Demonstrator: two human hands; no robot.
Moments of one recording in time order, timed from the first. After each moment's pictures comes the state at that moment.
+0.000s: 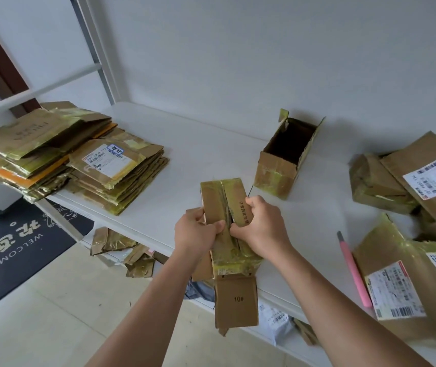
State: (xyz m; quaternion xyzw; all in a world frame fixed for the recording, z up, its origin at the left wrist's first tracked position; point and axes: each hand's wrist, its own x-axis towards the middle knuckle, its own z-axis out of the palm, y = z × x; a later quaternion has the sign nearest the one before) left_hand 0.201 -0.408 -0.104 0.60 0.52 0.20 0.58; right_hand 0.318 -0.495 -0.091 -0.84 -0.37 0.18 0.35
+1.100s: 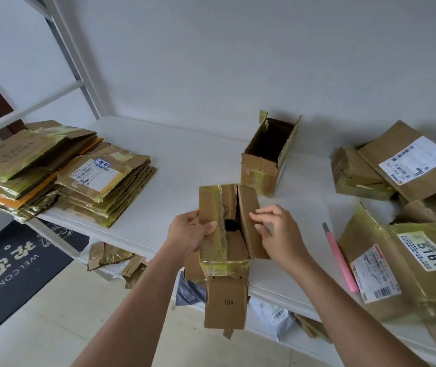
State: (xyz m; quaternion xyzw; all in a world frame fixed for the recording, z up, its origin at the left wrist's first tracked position) left_hand 0.208 -0.402 -0.093 0.60 0.49 0.12 0.62; right_hand 0.344 -0.551 -0.099 -0.82 -0.41 0.10 0.38
